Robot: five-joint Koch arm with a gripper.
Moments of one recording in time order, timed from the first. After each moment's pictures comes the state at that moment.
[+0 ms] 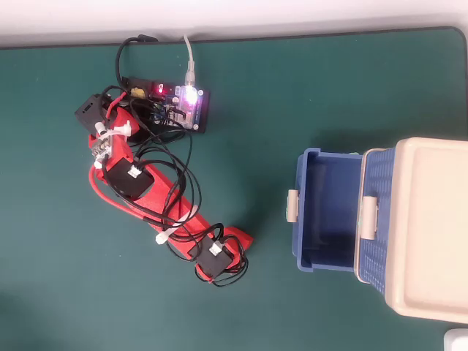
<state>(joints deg) -54.6 58.5 60.6 76.8 70.8</state>
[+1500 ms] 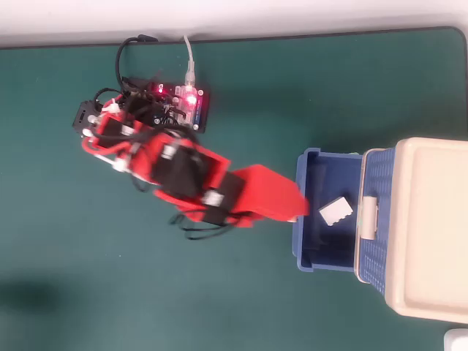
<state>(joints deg) -76.6 69.7 10.0 106.1 147.0</state>
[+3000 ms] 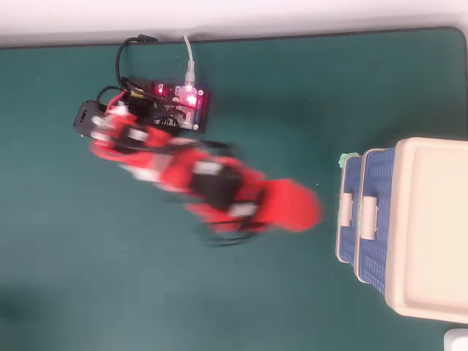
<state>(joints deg) -72.9 70.3 19.5 97.1 153.1</state>
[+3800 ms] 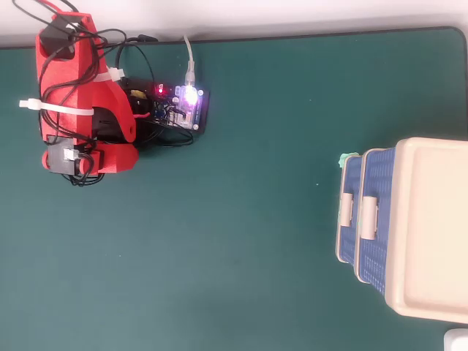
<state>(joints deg) -1.2 131.8 142.4 87.2 80.2</state>
